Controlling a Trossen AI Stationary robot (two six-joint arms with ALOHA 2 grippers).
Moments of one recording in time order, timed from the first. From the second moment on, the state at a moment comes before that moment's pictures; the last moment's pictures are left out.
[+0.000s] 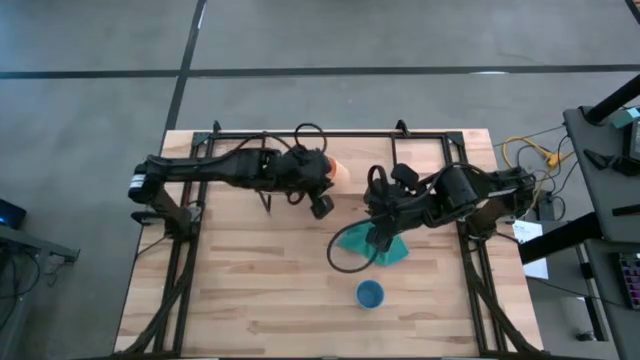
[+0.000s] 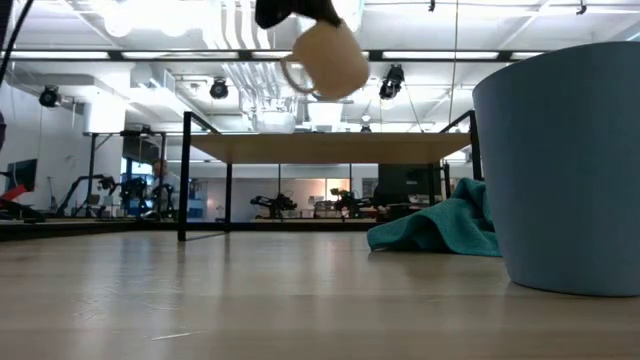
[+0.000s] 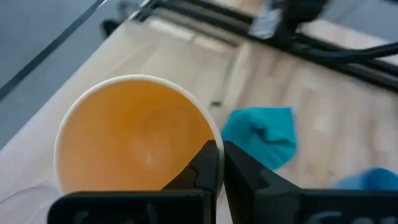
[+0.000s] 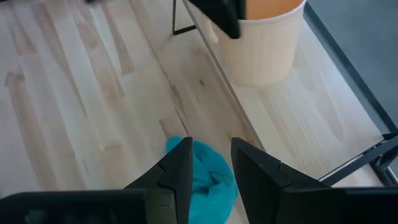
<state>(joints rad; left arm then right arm) 0.01 1.64 1.76 -0.82 -0.27 -0.35 0.33 1.75 2.19 -1.57 0.48 0.62</state>
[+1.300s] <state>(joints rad) 0.08 1.72 1.79 -0.80 -0.35 -0.57 0.33 1.75 2.19 -1.57 0.48 0.58</state>
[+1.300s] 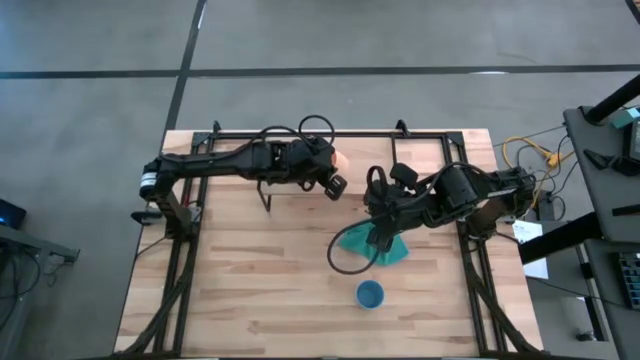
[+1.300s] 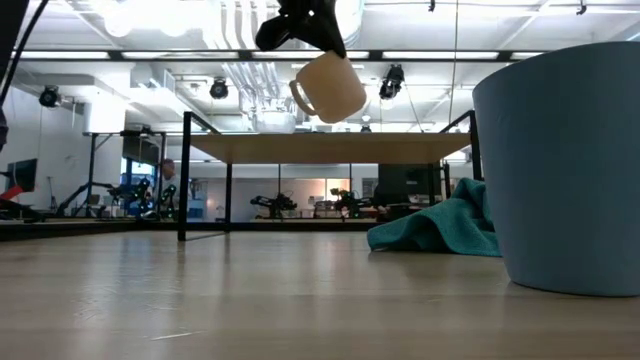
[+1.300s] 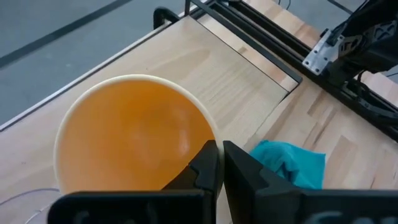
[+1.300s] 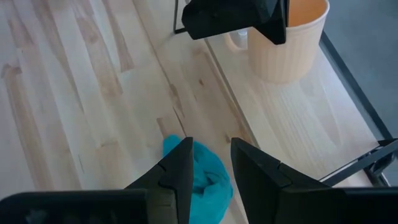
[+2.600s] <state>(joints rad) 0.12 1.72 1.78 -0.92 -0.32 -0.59 0.33 1.75 2.19 -1.57 0.47 0.56</state>
